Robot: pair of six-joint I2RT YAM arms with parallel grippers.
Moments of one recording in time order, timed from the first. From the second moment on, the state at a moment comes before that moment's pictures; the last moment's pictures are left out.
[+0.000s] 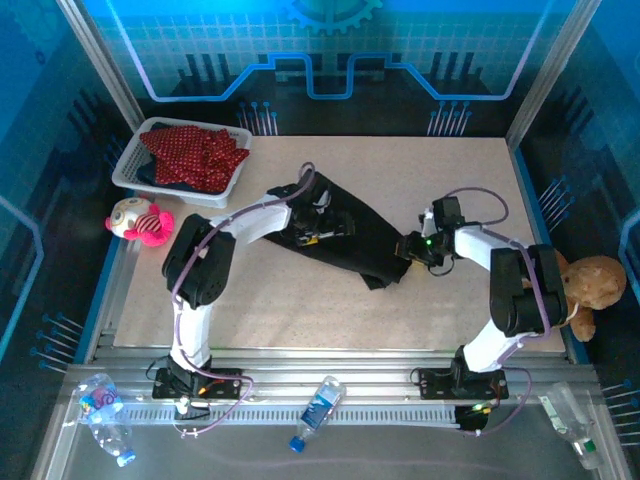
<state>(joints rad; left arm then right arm) -0.52 2.00 1.49 -0.58 0.27 -0.68 0.08 1.66 0.88 -0.41 -0.36 0.35</state>
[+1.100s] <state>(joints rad) -0.30 2.27 2.00 -0.81 0.20 -0.76 0.35 1.25 0.90 -0.22 -0.31 -0.51</state>
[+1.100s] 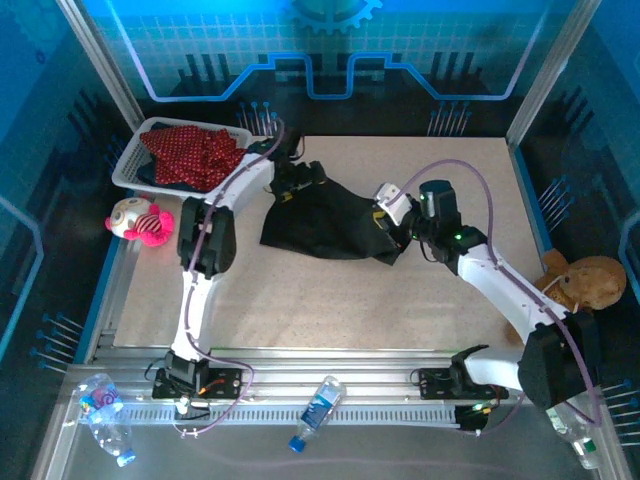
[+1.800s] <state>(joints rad) -0.30 2.10 1.64 -0.43 0.40 -1.18 0.65 1.19 0.93 -0.25 -0.03 -0.90</state>
